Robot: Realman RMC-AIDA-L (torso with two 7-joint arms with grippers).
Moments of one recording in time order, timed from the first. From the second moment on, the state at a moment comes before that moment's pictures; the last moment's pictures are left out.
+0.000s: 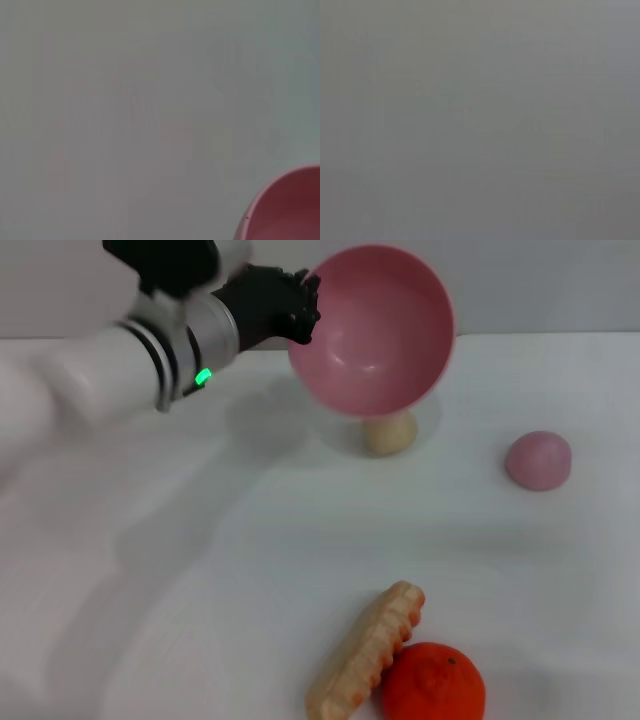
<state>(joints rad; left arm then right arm) -0.53 -2.06 1.78 1.07 1.84 0.24 -2.00 0.14 2.07 -1.80 -0.93 -2.38 0.85 2.74</state>
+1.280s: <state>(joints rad) -0.76 -1.91 0.98 0.95 2.30 1.43 -2.35 0.43 1.99 -1.52 -1.37 -2.40 -0.82 2.57</state>
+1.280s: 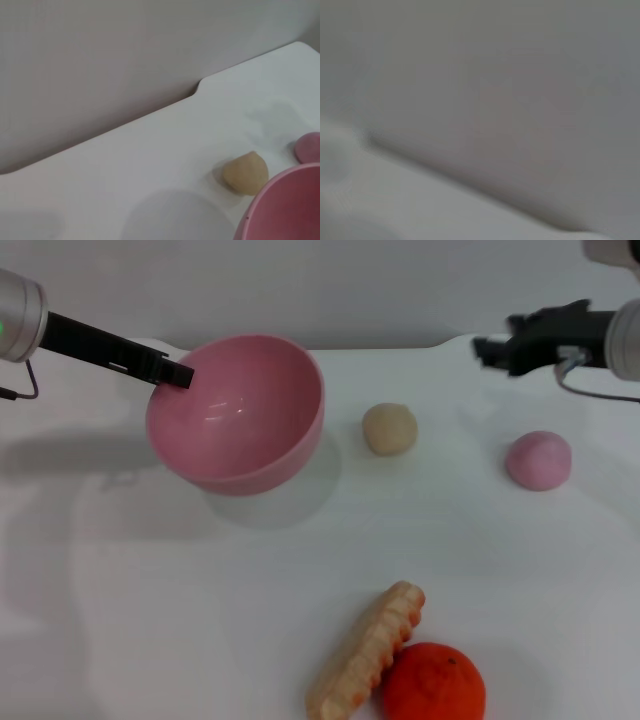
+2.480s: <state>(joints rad) -0.74 -1.96 0.96 0.96 2.30 1.41 -2.34 0.79 2.08 -1.44 -1.35 -2.39 -1.83 2.13</state>
